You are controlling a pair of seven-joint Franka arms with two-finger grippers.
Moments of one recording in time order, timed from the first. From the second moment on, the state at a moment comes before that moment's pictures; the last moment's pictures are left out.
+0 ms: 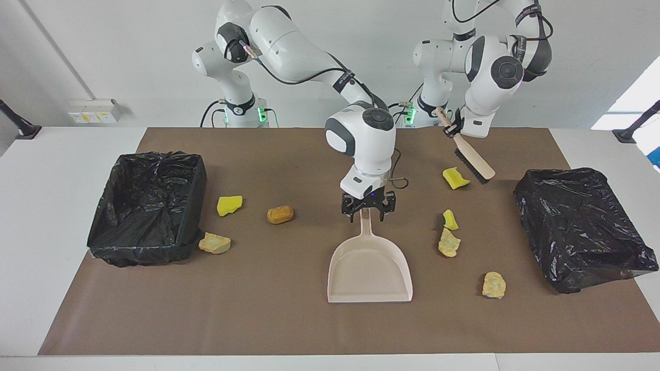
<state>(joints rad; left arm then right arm) -0.19 -0.34 -0.03 -2.36 0.00 1.62 -0.76 0.66 0.68 0.03 -1.29 -0.17 2.12 0.72</state>
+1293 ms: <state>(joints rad) -0.25 -0.03 -0.02 -2.20 0.04 1.97 -0.78 0.64 0.60 0.03 -1.34 -0.16 1.97 0.58</state>
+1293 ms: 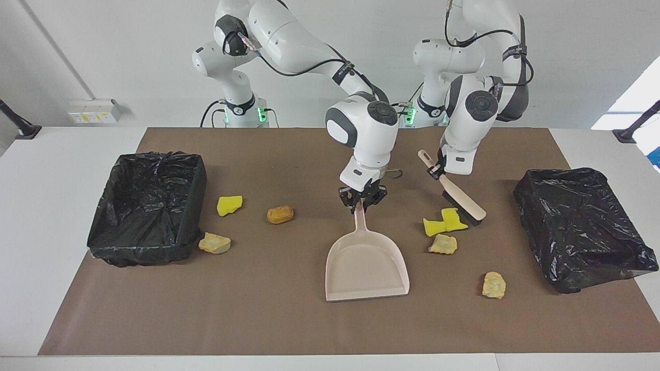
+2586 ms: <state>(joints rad) 0.01 0.37 -0.01 -1.69 0.13 2.12 0.23 0.34 0.51 0.03 -1.39 0.01 1.90 -0.85</state>
